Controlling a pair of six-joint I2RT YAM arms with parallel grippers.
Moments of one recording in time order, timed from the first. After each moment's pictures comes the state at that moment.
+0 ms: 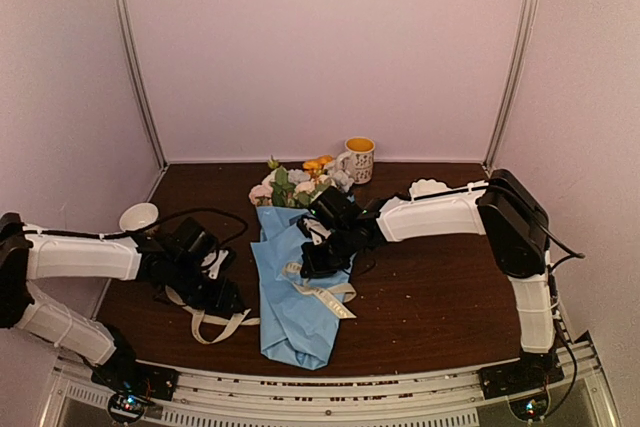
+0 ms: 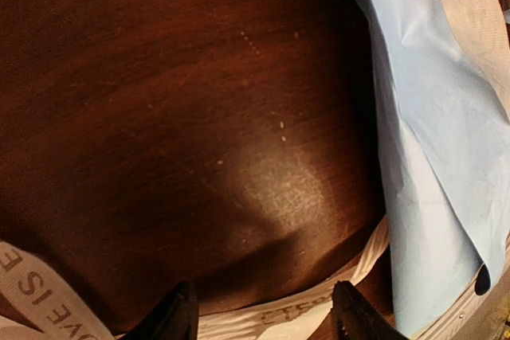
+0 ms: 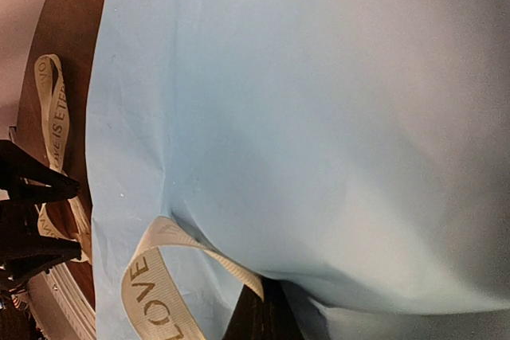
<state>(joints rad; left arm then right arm) -0.68 1.30 0.59 -0.44 0.22 -0.49 0.93 2.13 1.53 -0.36 -0.27 0.58</state>
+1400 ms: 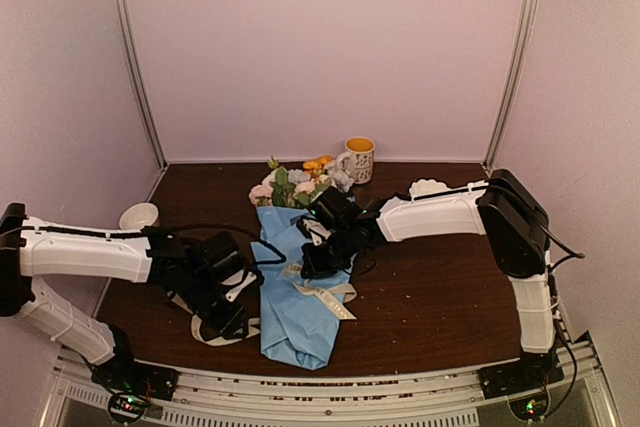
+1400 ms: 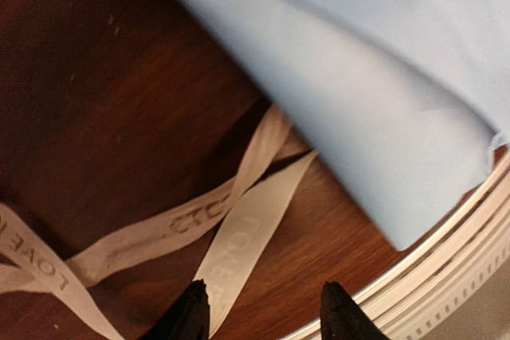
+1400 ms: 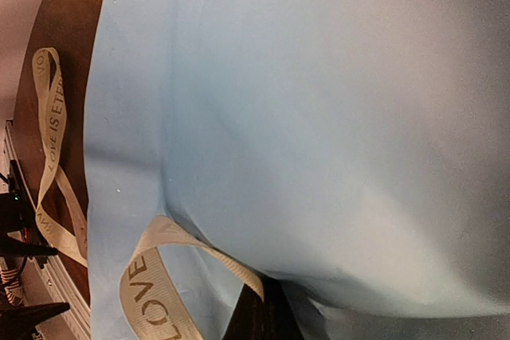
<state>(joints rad) -1.00 1.34 0.77 -0.72 0.11 -0.38 0.93 2.13 1.53 -0.37 -0.27 0.55</state>
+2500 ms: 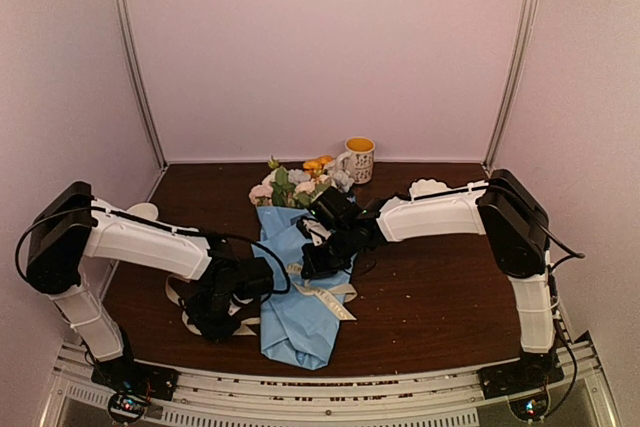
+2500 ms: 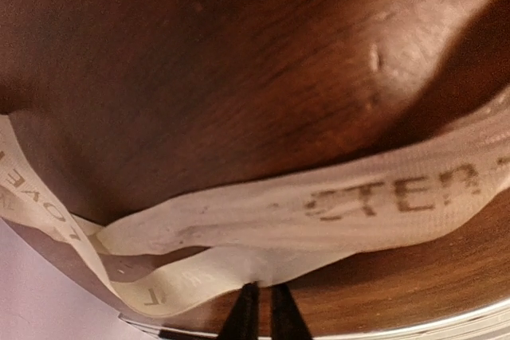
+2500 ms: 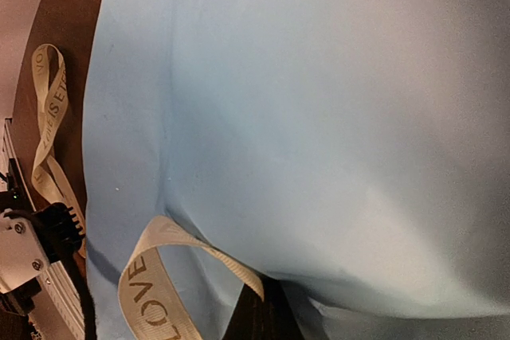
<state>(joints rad) -1.03 1.69 0.93 -1.10 -0.13 -0.36 0.93 2.13 1.53 -0.38 -0.27 0.55</state>
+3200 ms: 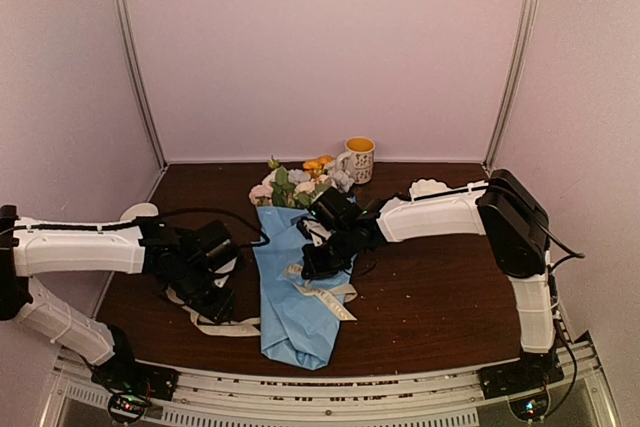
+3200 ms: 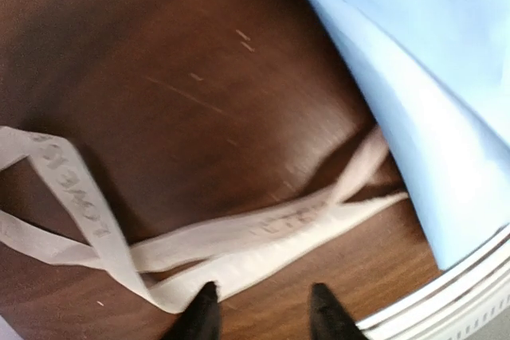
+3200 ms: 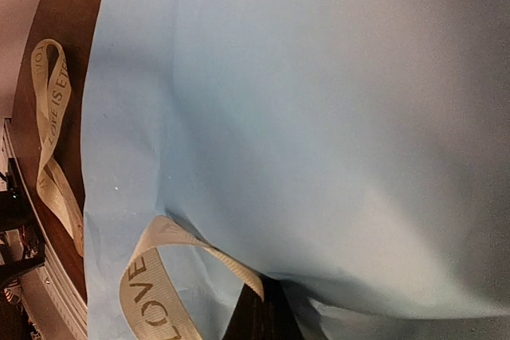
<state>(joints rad) -0.97 1.37 0.84 -0.87 -0.06 -0.44 0.93 2.13 1.52 -0.38 -0.27 0.55</state>
